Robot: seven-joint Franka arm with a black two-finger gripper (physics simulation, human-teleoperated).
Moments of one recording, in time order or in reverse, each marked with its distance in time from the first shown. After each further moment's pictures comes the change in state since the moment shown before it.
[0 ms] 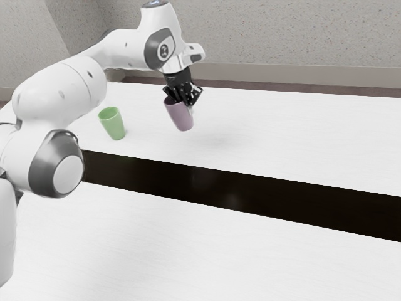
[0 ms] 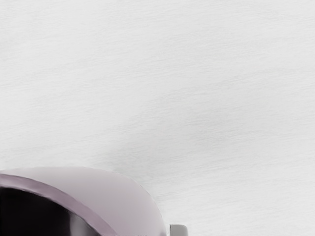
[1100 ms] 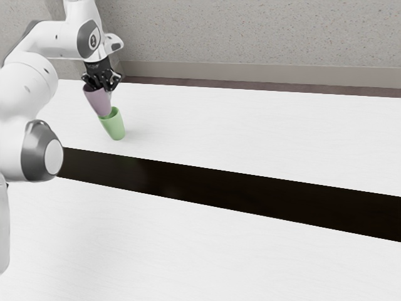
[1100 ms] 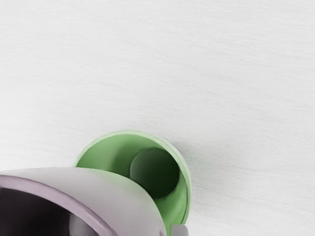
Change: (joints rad) arm 0.315 0.150 0.043 0.250 0.117 -0.071 -0.022
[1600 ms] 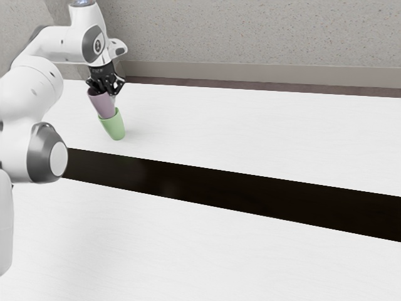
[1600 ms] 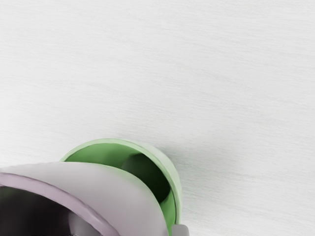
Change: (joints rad) arm 0.000 0.041 -0.001 0.024 -0.011 0.007 -0.001
